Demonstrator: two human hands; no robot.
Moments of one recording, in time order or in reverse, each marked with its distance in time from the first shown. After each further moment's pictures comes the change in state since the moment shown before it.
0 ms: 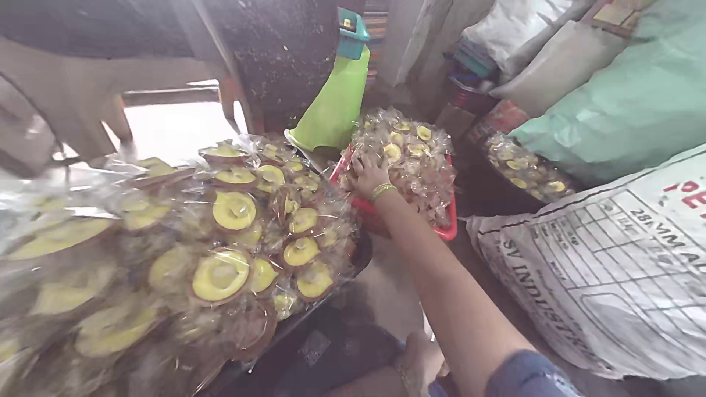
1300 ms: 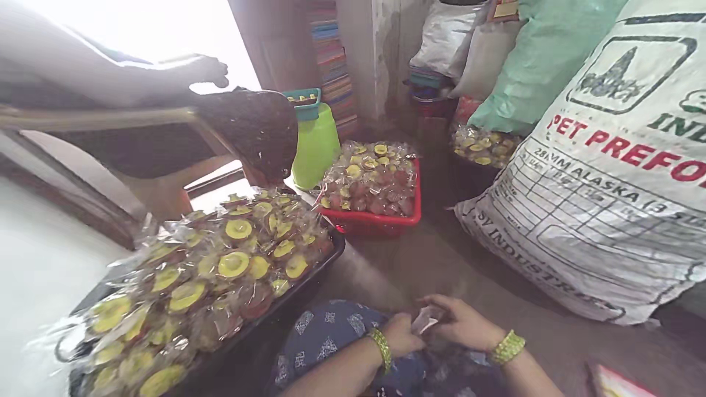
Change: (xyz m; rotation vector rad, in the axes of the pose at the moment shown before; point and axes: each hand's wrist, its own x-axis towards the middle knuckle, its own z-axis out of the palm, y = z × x) left_hand 0.039 -0.061 0.041 0.887 0.042 0.246; right_hand -0.477 0.123 0.029 1.226 -0.286 0.034
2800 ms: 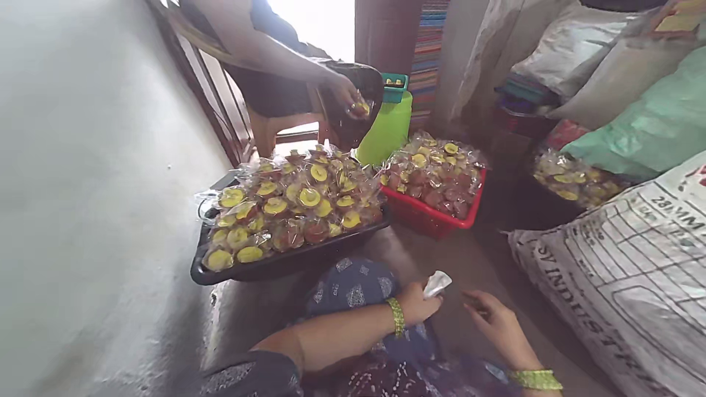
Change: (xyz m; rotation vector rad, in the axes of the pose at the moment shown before) left_hand -0.054 0.019 -0.009 -0.295 0.490 0.127; right_hand -0.005 0.015 0.012 -0.317 0.418 -0.198
